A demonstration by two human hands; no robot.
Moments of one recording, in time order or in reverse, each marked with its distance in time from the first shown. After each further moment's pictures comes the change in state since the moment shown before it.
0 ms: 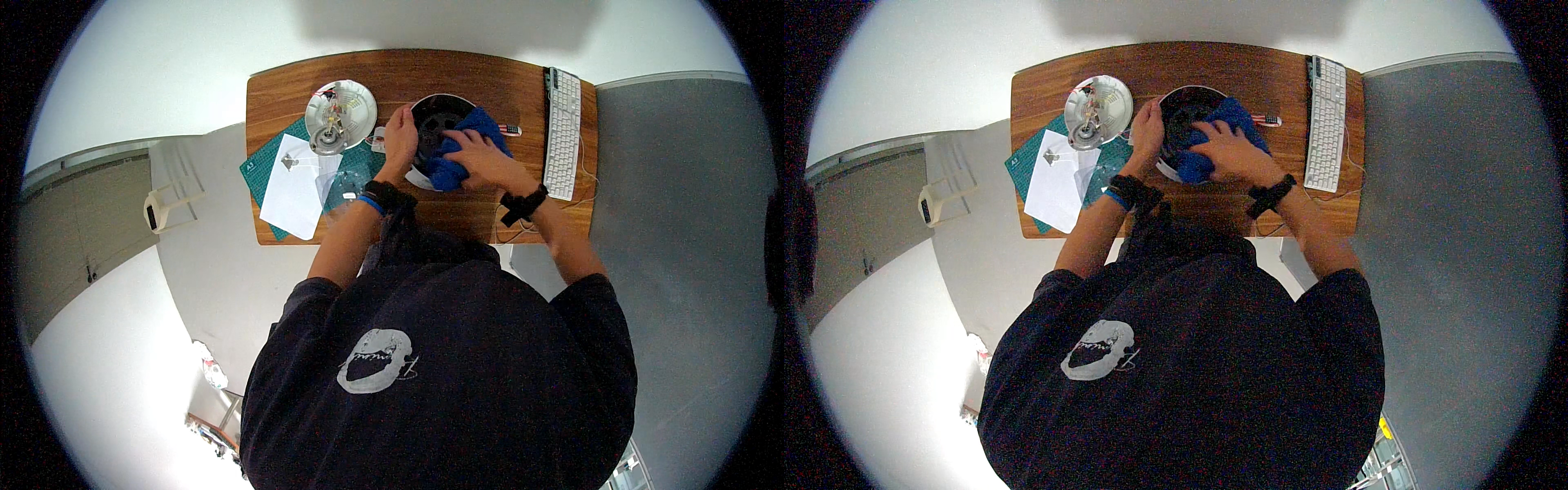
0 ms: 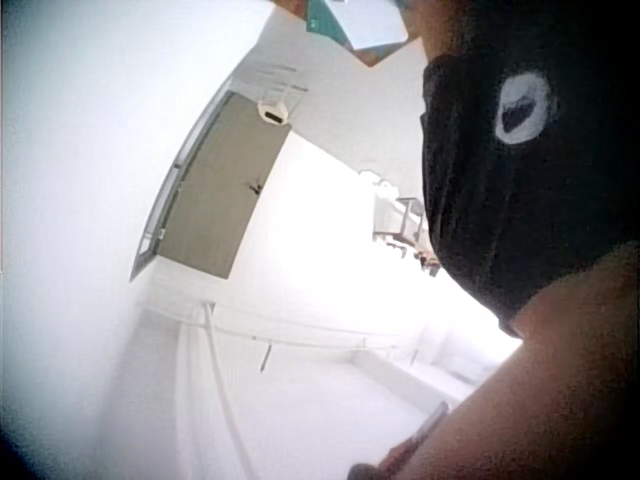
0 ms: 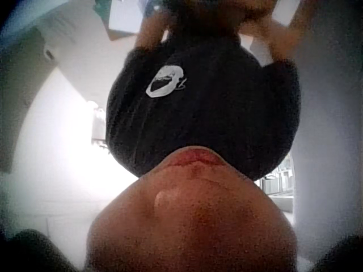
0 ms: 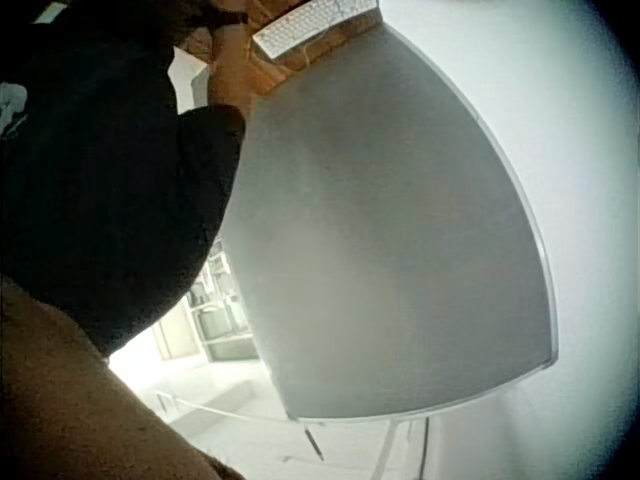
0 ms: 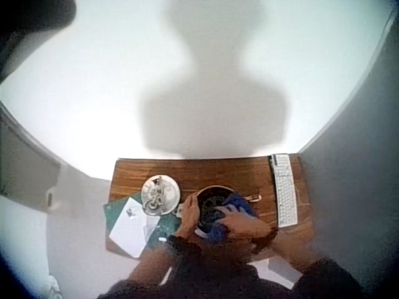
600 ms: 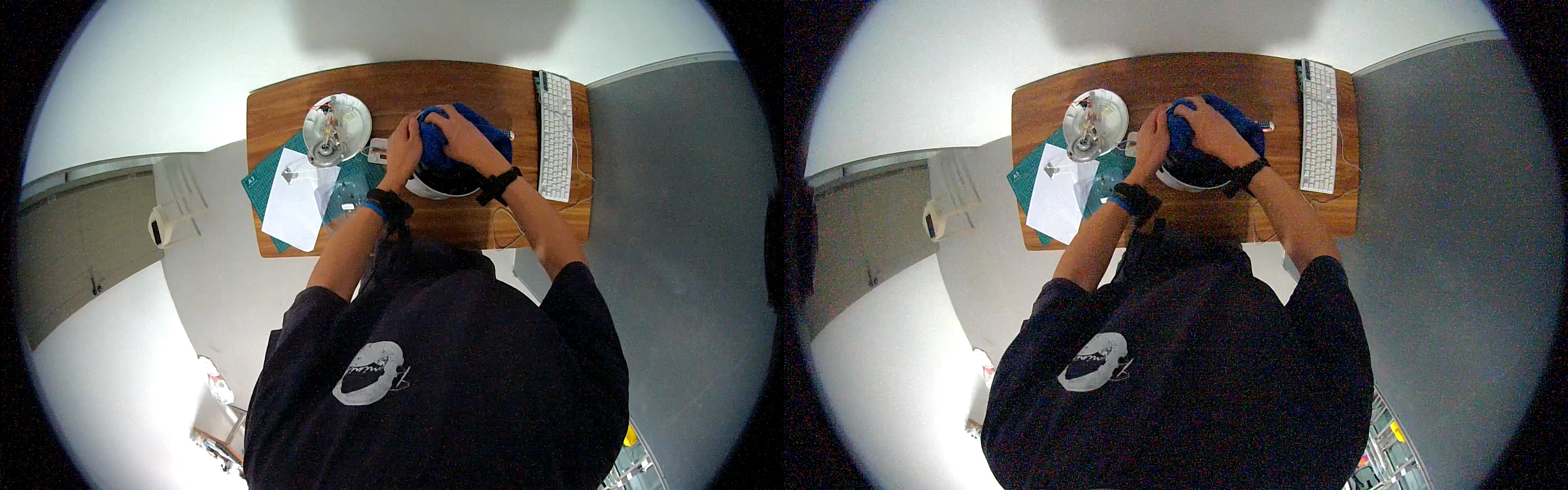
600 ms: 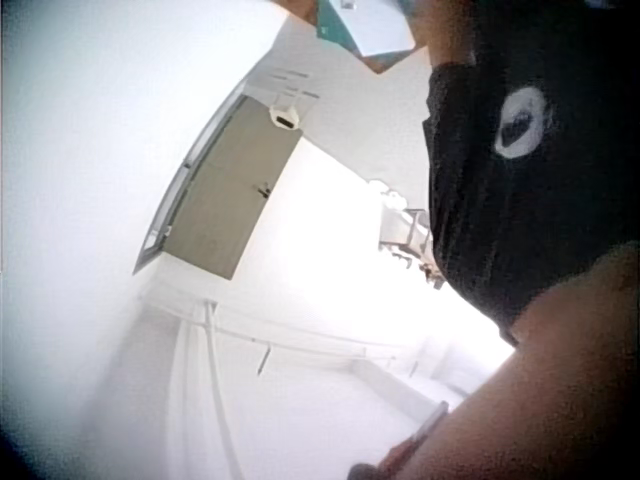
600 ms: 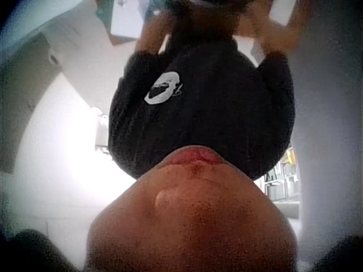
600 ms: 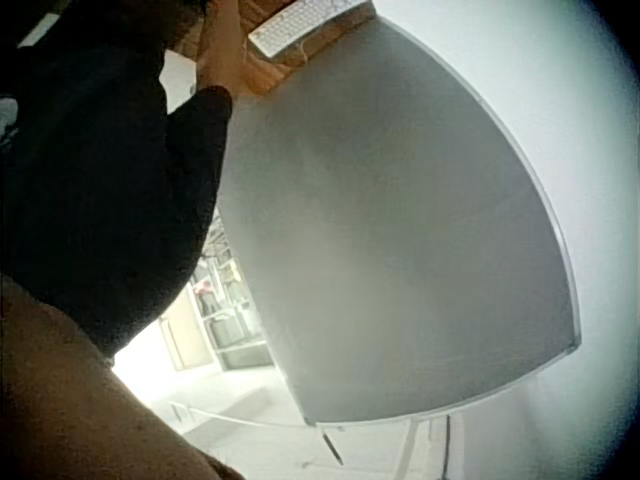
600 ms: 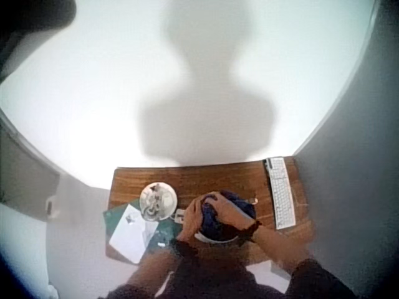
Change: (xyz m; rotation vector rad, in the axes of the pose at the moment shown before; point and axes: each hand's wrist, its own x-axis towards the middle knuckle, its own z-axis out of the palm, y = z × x) left_hand -0.006 0.009 0.012 0.171 -0.082 0.171; right_hand 0.050 0.029 0.010 0.196 0.461 0.021
